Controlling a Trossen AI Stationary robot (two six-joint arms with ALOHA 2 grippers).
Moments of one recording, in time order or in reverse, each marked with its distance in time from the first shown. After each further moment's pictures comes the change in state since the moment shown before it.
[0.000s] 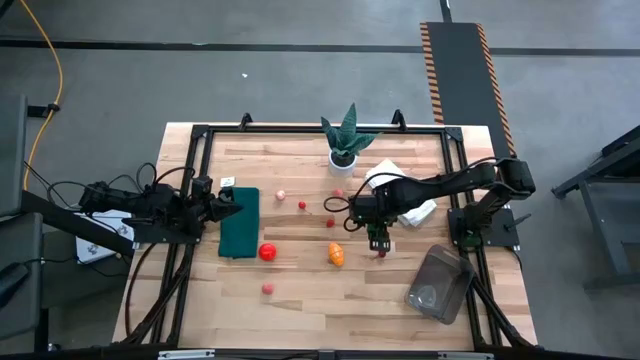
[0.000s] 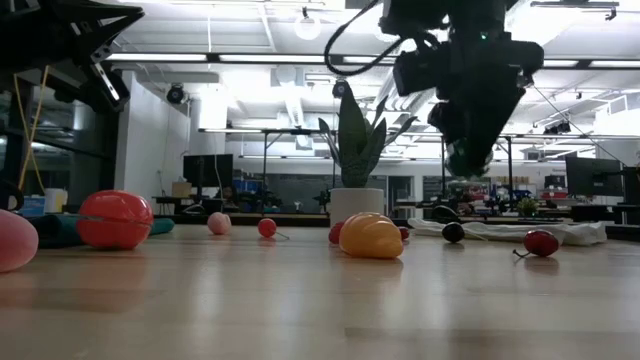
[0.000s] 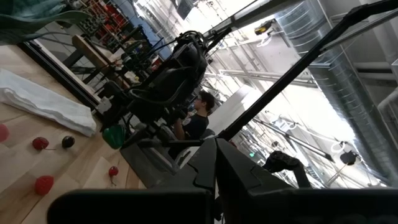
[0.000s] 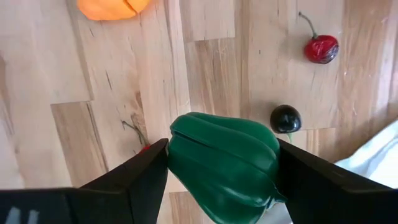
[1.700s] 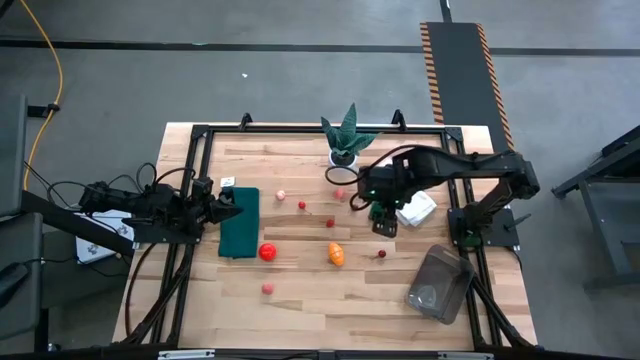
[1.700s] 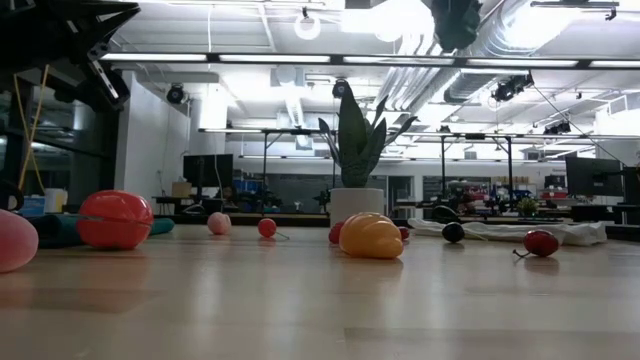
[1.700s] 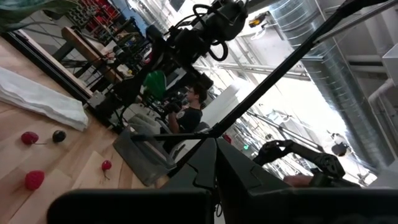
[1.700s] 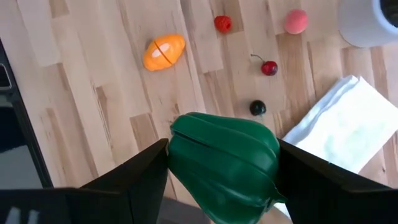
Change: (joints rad) left arm 0.000 0.000 0.000 -0.001 0.043 -0.003; right arm 0.000 -0.040 0.534 -0.470 0.010 0.161
